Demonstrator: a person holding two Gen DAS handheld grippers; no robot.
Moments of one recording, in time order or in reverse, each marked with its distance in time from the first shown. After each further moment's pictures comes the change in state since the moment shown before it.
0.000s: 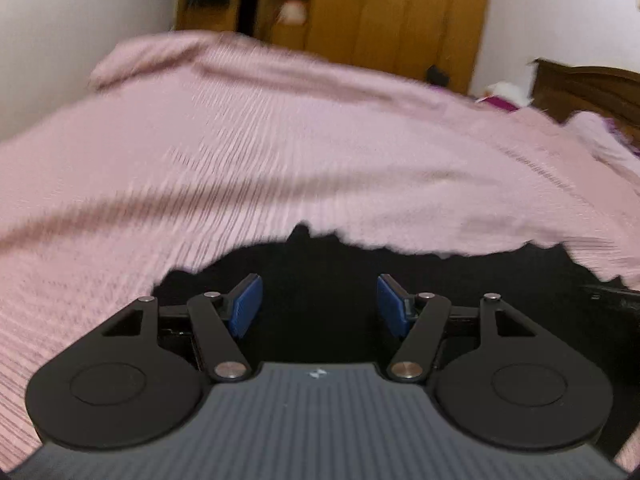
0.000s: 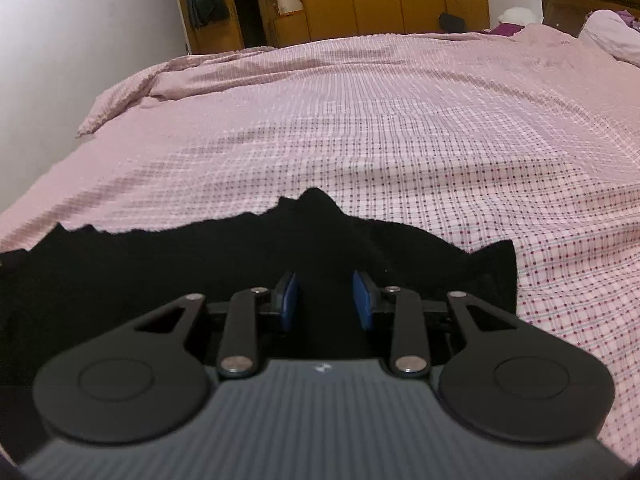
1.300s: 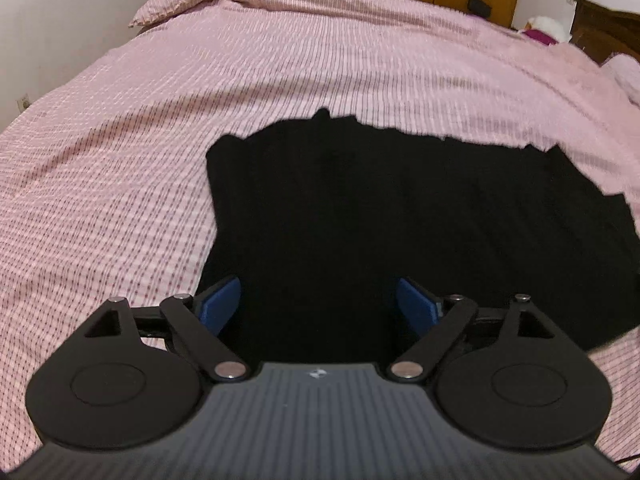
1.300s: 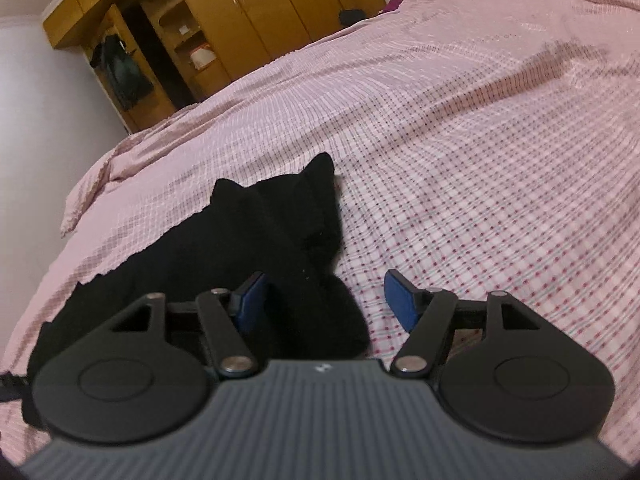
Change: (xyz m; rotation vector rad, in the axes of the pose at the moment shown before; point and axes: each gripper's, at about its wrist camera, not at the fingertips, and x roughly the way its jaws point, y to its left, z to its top) left arm -0.090 -0.036 -0.051 0.018 0.223 0.147; right arm -0.114 -0.062 -0.079 0.389 -0.078 -0.050
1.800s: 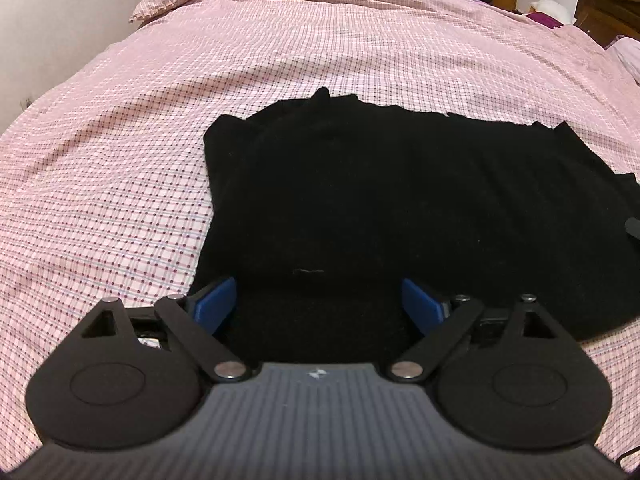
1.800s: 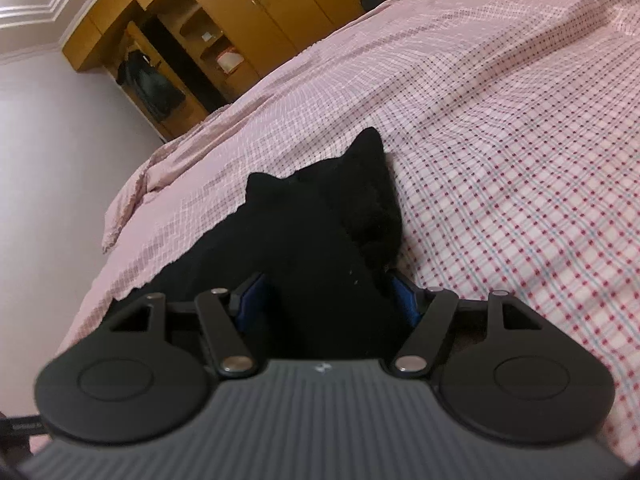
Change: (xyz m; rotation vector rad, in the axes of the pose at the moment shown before) left arm 0.007 -0.006 -0.004 0.016 0.028 0.022; right arm 0.038 0.004 -0.001 0.087 0.027 0.152
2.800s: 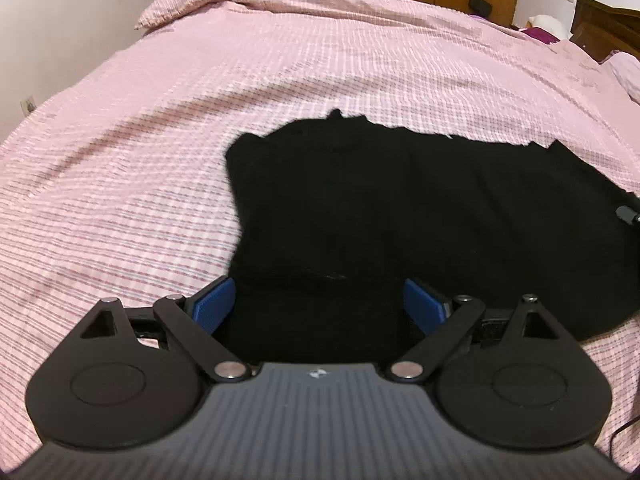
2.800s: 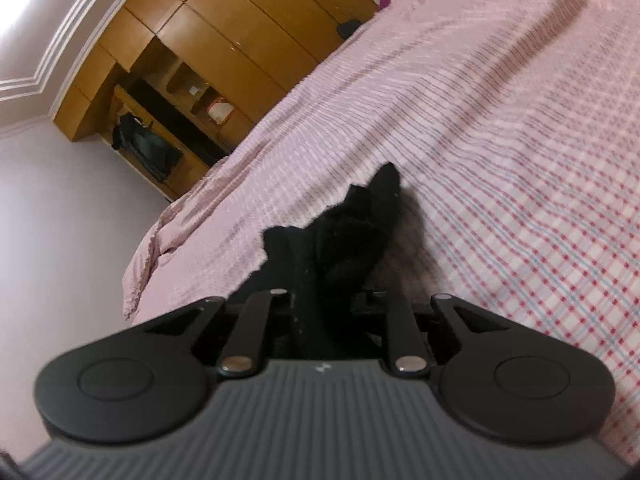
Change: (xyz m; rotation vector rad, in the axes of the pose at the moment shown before) left arm -0.024 0.022 0.002 -0.017 -0.042 -0.011; right arm 0.008 0.012 0.013 0.168 -0.113 0.045
